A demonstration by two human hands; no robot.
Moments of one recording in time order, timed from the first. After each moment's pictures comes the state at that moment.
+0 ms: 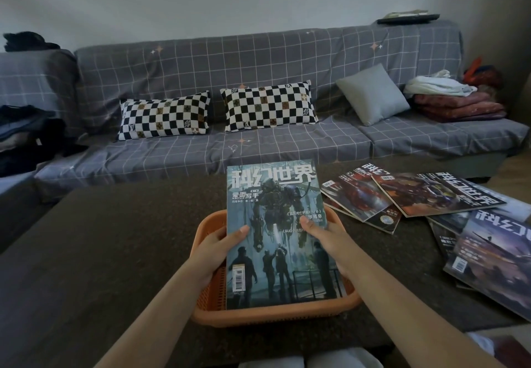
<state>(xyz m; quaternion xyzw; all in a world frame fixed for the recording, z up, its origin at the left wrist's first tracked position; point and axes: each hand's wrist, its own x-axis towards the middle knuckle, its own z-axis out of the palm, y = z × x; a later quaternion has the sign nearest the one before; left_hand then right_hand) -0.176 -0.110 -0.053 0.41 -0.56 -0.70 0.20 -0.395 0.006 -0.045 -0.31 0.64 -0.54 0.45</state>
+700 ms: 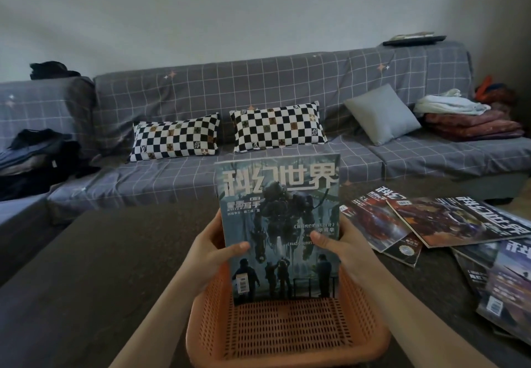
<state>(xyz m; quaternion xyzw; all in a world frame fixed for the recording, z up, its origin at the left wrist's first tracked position) -0.169 -0.137 -0.023 0.31 -0.64 -0.61 0.35 -0.412 -0.011 -0.026 -0.44 0.52 -0.63 0.38</state>
